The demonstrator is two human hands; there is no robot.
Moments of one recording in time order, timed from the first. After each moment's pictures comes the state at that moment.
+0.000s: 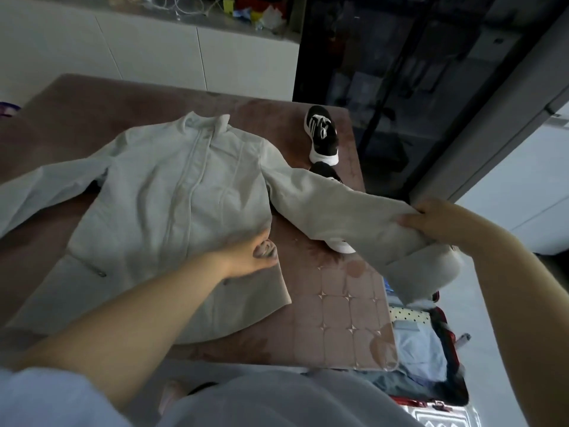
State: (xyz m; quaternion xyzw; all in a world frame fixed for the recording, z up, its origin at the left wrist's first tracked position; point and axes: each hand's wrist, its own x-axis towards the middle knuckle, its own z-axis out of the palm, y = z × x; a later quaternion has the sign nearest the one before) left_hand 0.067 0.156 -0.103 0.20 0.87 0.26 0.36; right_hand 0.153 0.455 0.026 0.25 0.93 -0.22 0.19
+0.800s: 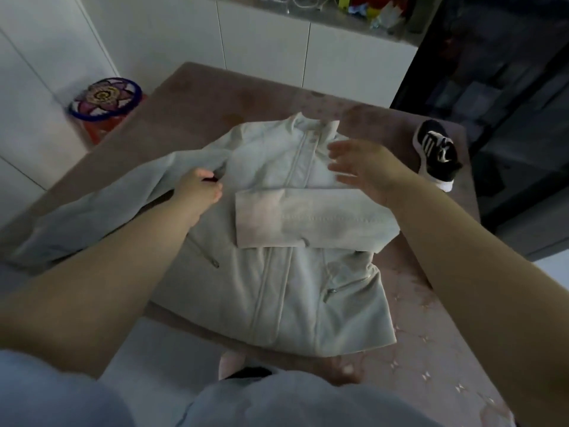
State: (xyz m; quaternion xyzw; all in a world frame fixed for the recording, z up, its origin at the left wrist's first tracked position) left_hand -0.038 -0.072 -0.052 -0.20 0.81 0.55 0.08; right_hand -0.035 0.206 0.014 0.08 0.73 -0.67 0.13
